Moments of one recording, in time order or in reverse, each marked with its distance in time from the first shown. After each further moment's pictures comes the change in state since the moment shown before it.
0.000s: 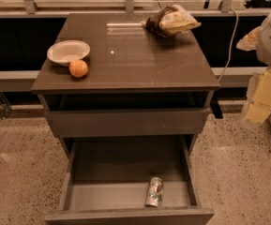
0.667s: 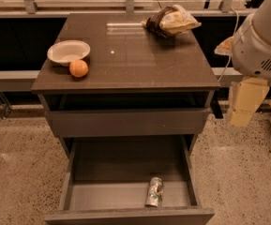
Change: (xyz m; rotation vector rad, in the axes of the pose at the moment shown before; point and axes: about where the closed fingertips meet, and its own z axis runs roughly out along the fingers) arm -0.018 -0.002 0.028 0.008 0.024 -0.135
